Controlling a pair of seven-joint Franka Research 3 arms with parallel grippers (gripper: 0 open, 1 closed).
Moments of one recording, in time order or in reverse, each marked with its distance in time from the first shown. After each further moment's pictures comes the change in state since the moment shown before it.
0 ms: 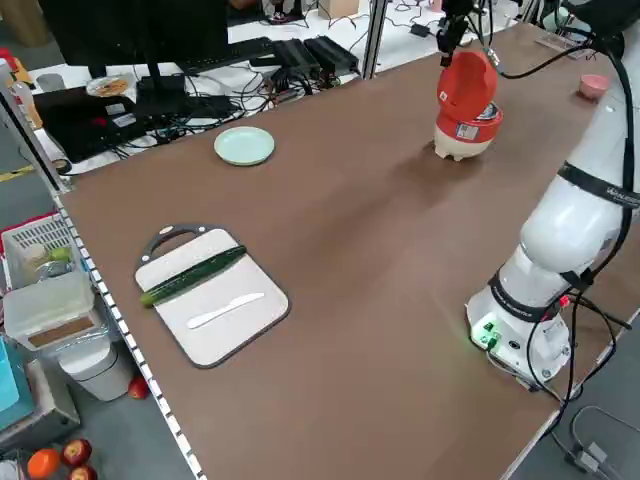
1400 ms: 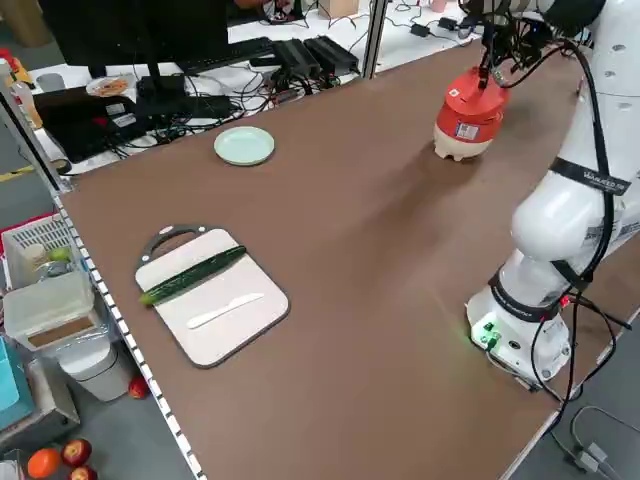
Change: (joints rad) left arm -0.249 0.217 -0.002 -0.023 0.064 0.340 -0.384; right arm 0.209 0.327 0.013 -0.384 1.295 0.354 -1.487
